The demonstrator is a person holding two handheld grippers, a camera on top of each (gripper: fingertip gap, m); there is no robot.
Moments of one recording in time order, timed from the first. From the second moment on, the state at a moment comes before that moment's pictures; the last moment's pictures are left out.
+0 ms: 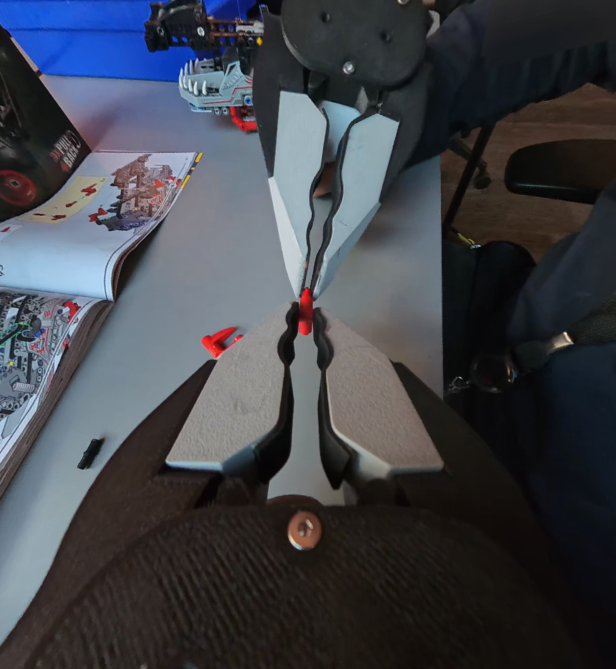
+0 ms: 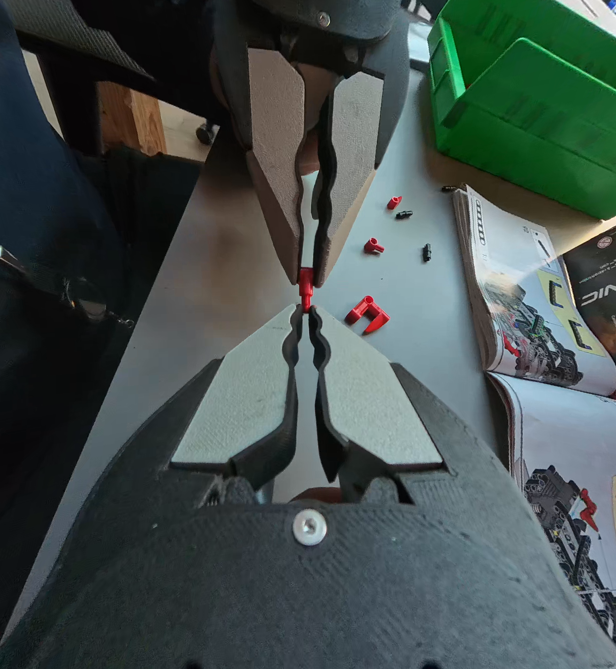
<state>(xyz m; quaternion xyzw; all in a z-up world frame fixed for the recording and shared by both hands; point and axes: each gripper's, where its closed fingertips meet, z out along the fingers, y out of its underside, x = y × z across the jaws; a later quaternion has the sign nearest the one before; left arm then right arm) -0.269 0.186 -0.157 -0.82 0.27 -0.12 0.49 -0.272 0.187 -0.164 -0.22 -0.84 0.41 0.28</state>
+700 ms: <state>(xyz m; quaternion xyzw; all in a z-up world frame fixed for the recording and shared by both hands) -0.272 0.195 -0.160 -0.84 0.21 -0.20 0.45 -0.276 0.208 -0.175 -0.32 -0.83 0.41 0.19</state>
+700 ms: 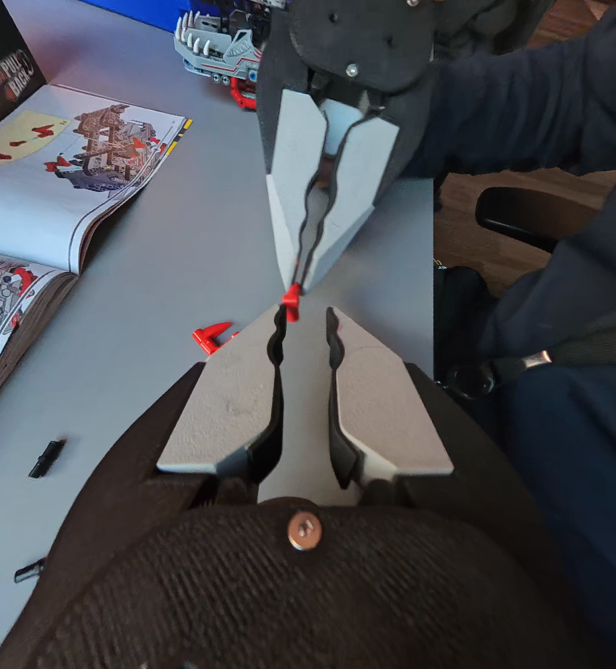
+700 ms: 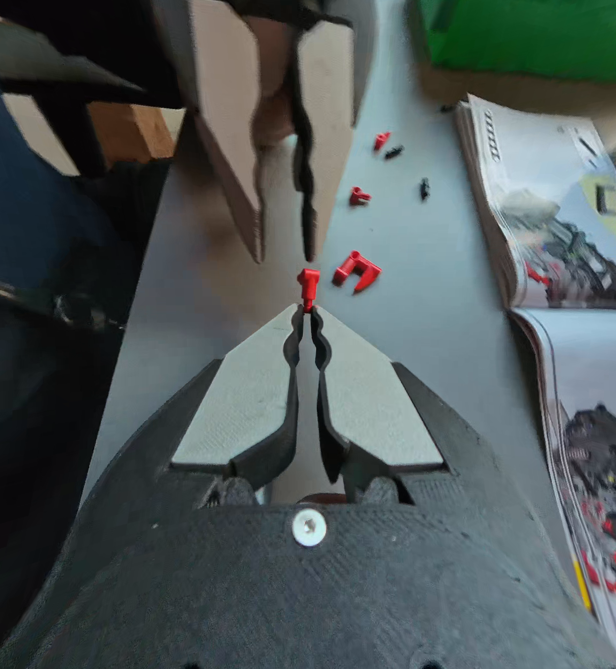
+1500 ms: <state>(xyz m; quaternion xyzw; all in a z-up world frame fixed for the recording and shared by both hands) -0.327 0.155 -0.175 -0.88 0.14 -0.11 0.43 -0.273 0.236 -0.194 -0.56 -0.73 0.39 0.02</state>
